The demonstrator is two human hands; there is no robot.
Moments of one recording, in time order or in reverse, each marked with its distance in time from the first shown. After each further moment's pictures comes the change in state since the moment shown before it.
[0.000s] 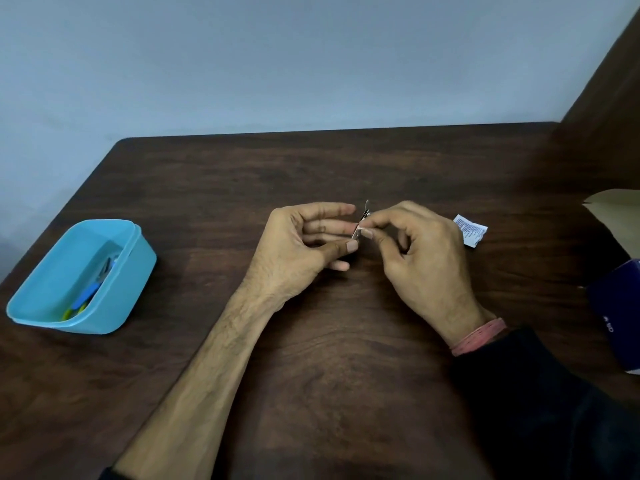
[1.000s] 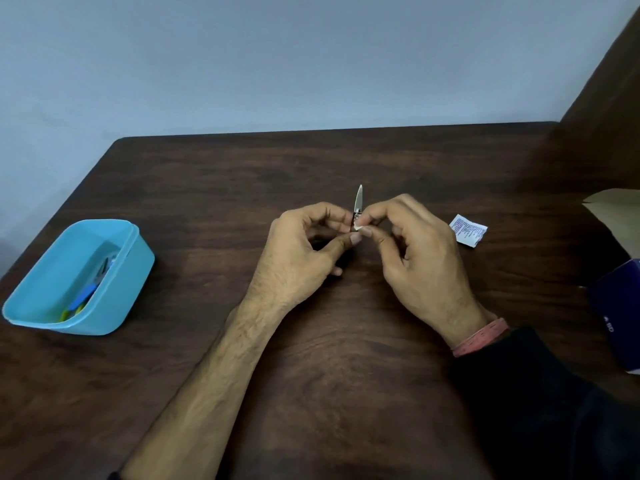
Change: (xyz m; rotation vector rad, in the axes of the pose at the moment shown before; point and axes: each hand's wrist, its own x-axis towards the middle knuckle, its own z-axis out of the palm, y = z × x) left_hand 0.002 -0.010 0.005 0.243 0.072 0.094; right_hand 0.000 -0.011 -0.006 0.059 -0.051 -0.065
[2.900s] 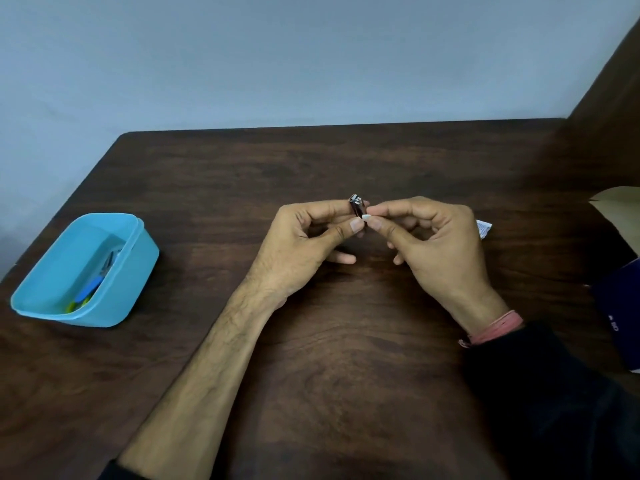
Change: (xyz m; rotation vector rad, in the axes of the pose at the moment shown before) left_hand 0.001 0.003 -0.005 -0.252 -0.109 -0.016; right_hand 0.001 0.017 -0.005 0.484 0.017 0.354
